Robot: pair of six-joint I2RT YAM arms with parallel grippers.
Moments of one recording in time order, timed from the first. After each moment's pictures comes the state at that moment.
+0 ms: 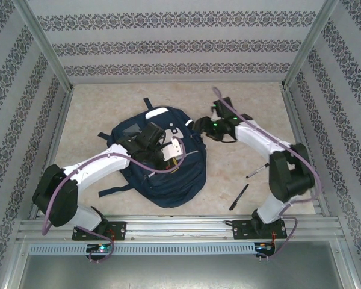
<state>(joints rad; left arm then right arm) -0.64 1.47 1.02 -0.56 0.53 0.40 0.33 1.62 1.15 -0.48 -0.29 0.72</state>
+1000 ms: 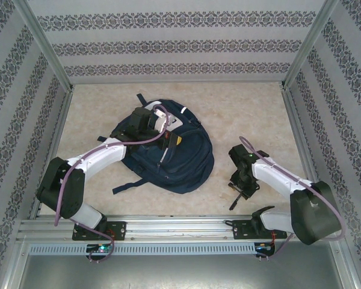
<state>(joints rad) -0.47 1.53 0.99 -0.06 0.67 -0.26 0.37 1.27 0.62 -0.97 -0.06 1.18</state>
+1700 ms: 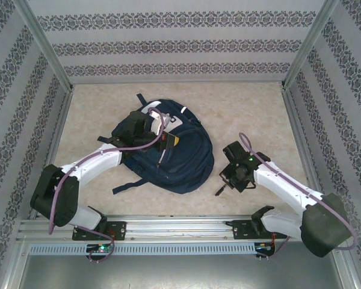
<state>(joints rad) -0.47 1.44 0.90 0.01 0.64 -0.28 0.50 1.14 0.69 -0.87 -0.09 1.33</state>
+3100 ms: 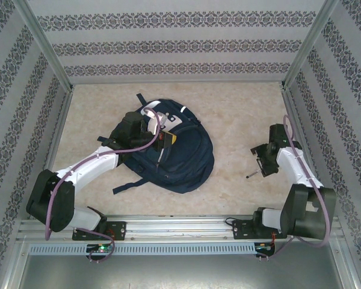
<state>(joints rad) -0.46 1.40 0.87 0.04 0.61 -0.29 -0.18 1.30 0.77 -0.78 -0.10 1.04</state>
